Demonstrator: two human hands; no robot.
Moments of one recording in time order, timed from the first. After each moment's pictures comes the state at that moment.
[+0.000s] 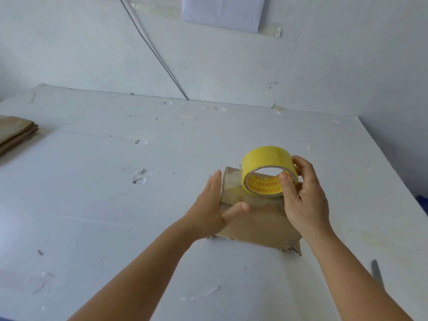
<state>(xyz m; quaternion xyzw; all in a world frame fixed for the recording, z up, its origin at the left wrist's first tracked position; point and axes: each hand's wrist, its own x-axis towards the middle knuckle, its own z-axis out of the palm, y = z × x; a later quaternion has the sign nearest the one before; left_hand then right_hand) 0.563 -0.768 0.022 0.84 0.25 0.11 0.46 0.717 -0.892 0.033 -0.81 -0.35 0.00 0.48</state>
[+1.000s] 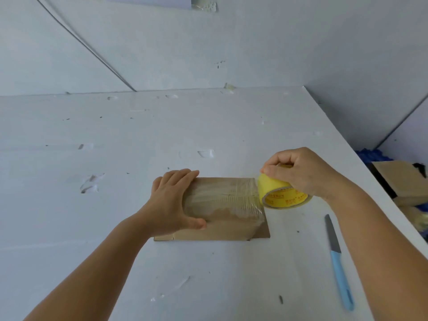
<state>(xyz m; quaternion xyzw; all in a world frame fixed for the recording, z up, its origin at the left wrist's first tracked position) 0.577 -0.756 0.005 0.96 0.16 0.06 0.22 0.783 -0.959 0.070 -0.82 -0.36 0.23 0.37</state>
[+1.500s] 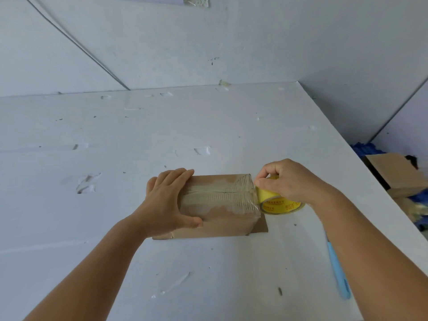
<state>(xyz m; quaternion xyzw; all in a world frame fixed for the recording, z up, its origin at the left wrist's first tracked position) 0.571 -0.754 -0.001 0.96 0.16 0.07 0.21 0.775 -0.960 0.041 -0.87 -0.36 0.21 0.27</state>
